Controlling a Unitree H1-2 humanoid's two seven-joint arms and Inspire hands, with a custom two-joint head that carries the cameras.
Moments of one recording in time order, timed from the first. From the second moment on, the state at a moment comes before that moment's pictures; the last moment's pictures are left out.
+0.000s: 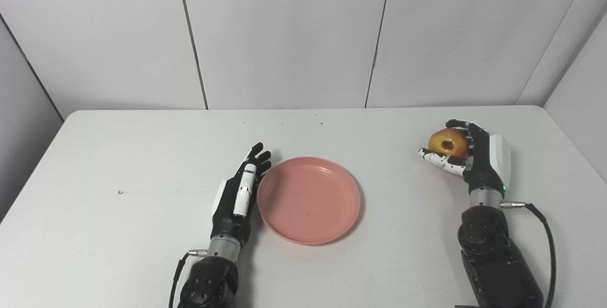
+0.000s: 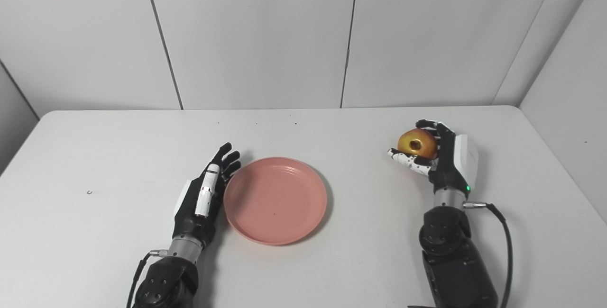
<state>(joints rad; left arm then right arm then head) -0.21 -0.09 -0.07 0.08 -0.05 0.08 -0.02 -0.42 -0.22 -0.03 0.32 -0.37 0.05 -0.40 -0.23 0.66</state>
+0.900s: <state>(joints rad) -0.22 -0.09 -0.07 0.12 -0.02 0.02 0.00 -0.33 -0.10 0.15 0.02 -0.39 -0.01 -0.23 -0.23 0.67</state>
